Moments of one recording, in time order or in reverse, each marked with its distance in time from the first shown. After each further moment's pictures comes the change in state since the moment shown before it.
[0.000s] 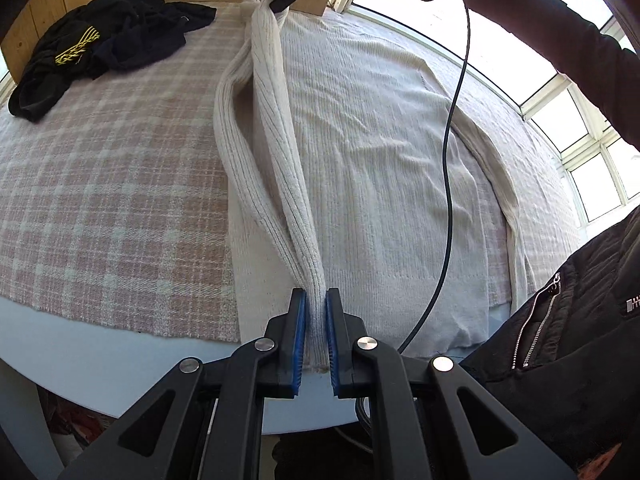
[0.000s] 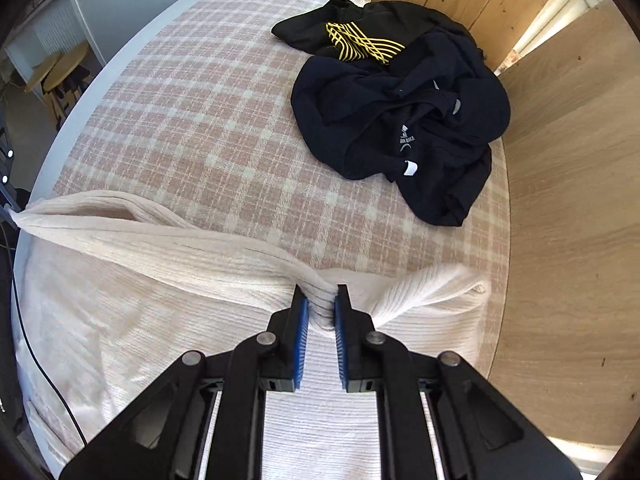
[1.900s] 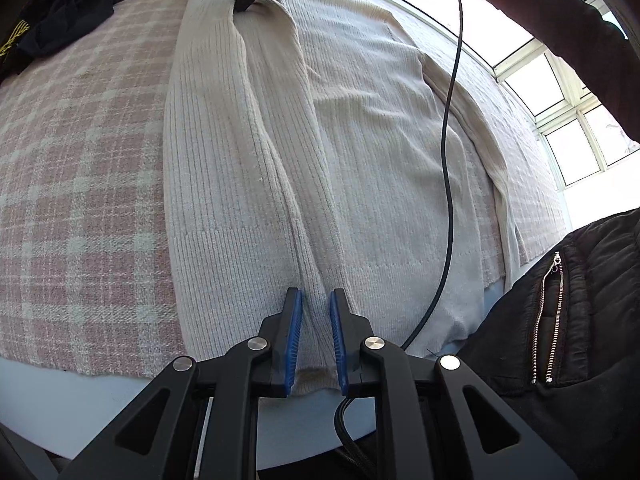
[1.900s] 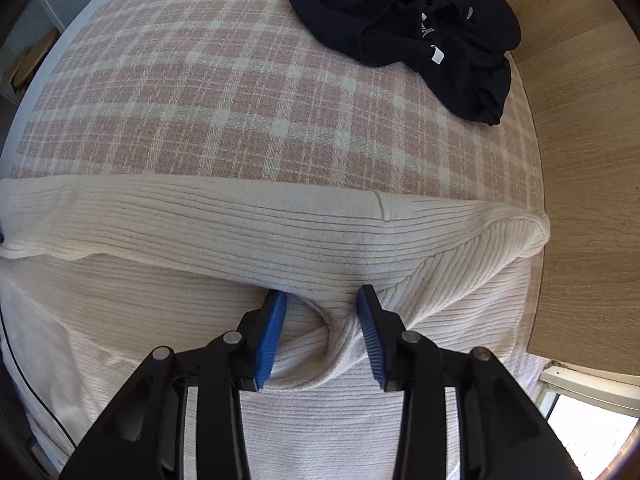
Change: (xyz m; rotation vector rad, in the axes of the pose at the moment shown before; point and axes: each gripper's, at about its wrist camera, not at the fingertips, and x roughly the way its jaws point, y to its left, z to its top) left arm 0.039 -0.010 -0.008 0.075 0.110 -0.112; right arm 0.055 0.022 -0.028 0.060 0.173 -0.026
